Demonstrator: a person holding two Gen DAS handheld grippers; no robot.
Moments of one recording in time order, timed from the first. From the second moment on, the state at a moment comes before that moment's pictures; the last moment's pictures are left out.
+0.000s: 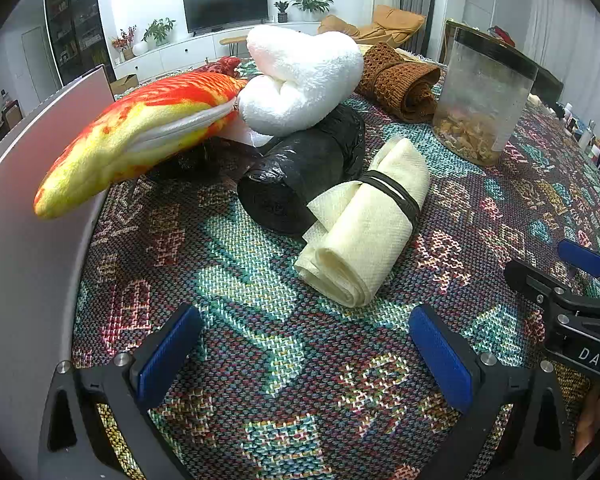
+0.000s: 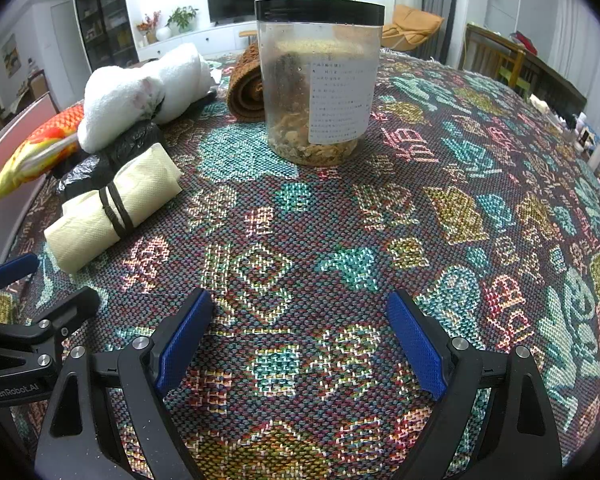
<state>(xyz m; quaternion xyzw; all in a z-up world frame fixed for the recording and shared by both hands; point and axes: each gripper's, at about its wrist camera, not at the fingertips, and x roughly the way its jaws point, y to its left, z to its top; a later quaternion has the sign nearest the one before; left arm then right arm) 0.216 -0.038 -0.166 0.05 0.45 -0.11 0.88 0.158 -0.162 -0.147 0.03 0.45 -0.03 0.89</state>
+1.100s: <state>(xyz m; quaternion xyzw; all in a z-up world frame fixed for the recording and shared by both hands) 0.152 -0.017 -0.166 0.07 0.47 -0.13 0.87 0.159 -0.161 -0.148 0.03 0.45 -0.03 0.89</state>
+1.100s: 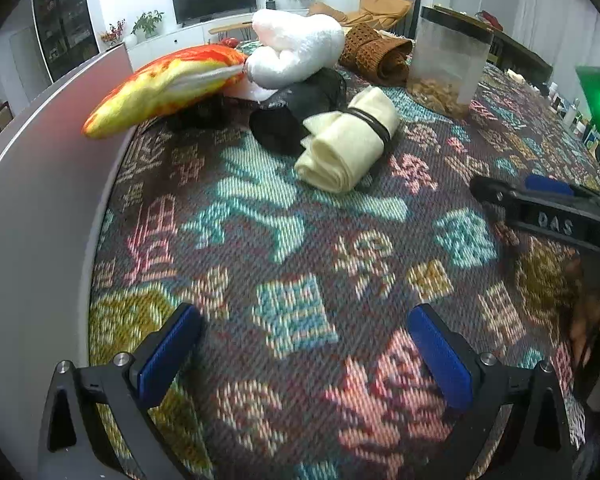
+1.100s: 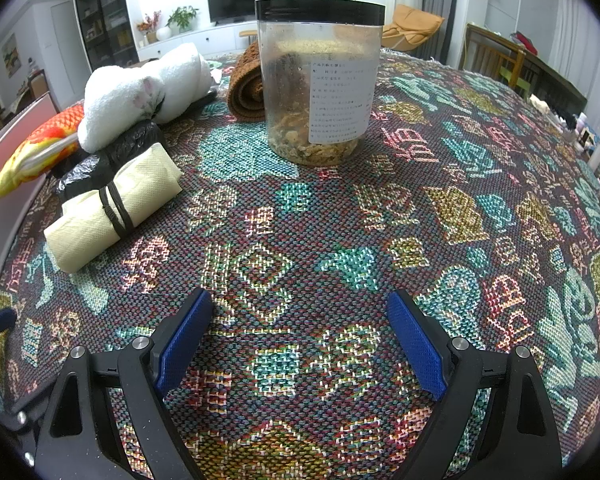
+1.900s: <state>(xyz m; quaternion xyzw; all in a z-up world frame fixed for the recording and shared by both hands) 0.101 0.000 -0.166 0.07 0.44 -0.15 0.88 0.219 -0.086 -0.132 0.04 0.51 0.09 0.85</state>
